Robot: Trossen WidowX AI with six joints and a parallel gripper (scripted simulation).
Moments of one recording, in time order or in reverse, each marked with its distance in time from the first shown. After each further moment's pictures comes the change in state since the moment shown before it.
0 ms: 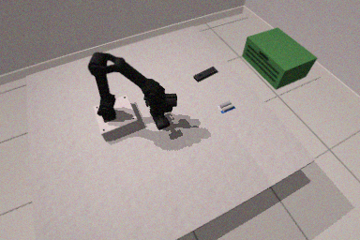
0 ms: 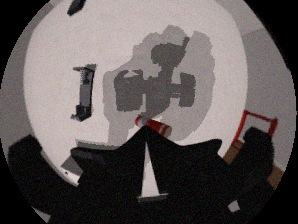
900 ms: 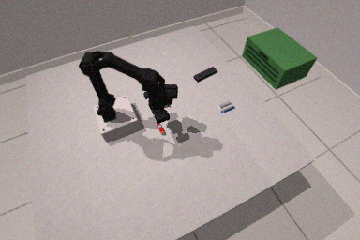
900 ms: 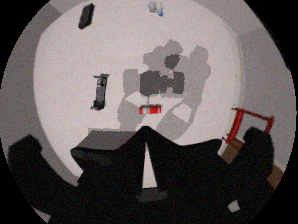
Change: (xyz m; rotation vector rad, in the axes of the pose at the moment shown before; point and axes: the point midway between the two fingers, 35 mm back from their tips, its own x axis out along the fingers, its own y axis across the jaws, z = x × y) arm -0.077 -0.012 0.000 0.003 0.003 0.001
